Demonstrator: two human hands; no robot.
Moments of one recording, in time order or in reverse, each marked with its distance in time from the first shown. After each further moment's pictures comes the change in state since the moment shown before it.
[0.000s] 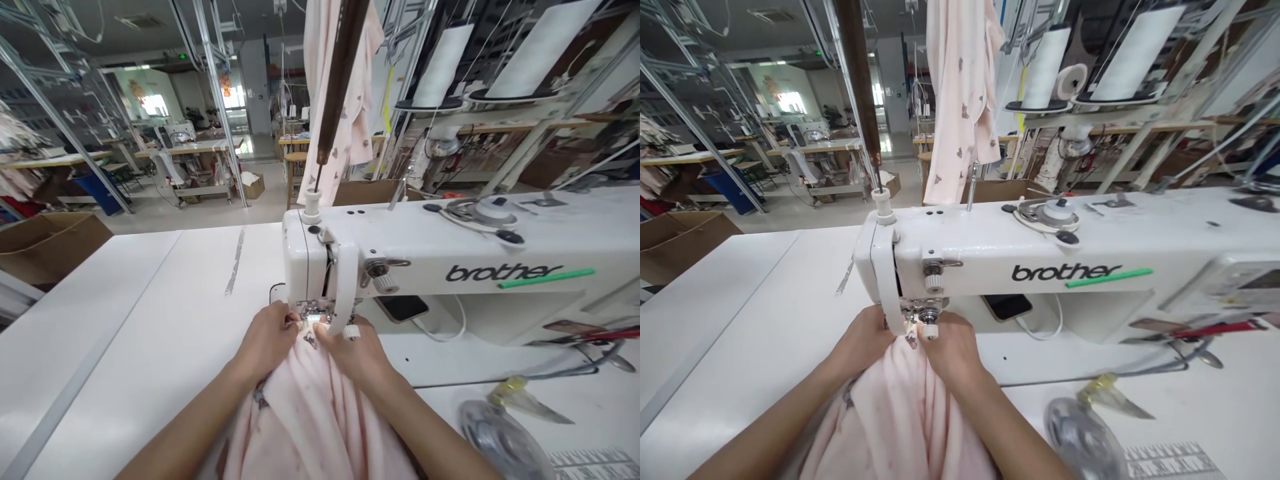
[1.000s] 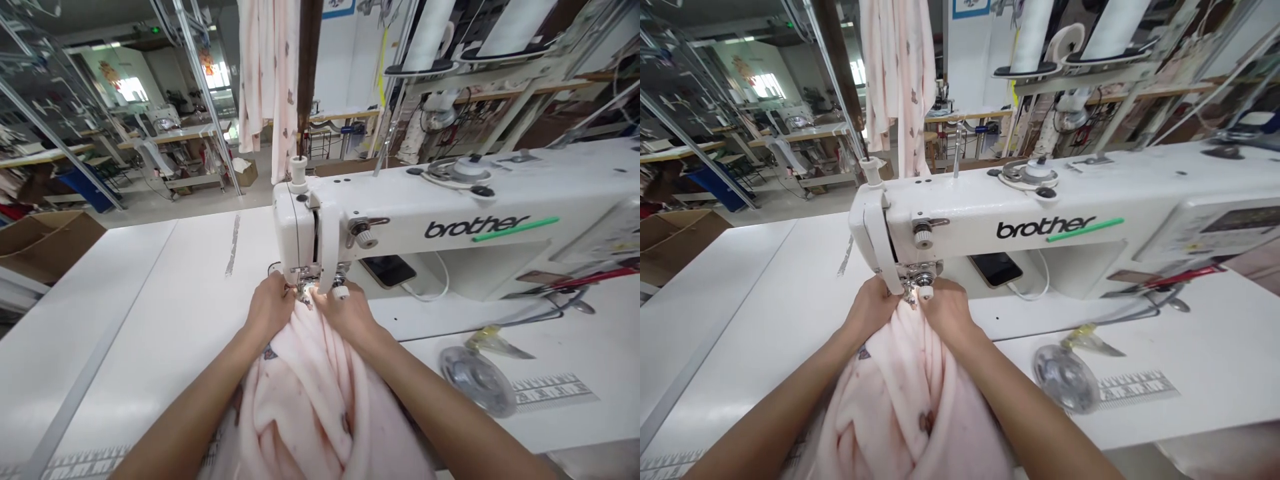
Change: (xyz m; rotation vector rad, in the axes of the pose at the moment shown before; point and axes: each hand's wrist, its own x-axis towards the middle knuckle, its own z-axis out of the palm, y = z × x) left_hand 0.010 -0.005 0.013 0.181 0.120 0.040; right_hand 0.004 0.003 0.011 -0.139 0.144 -0.015
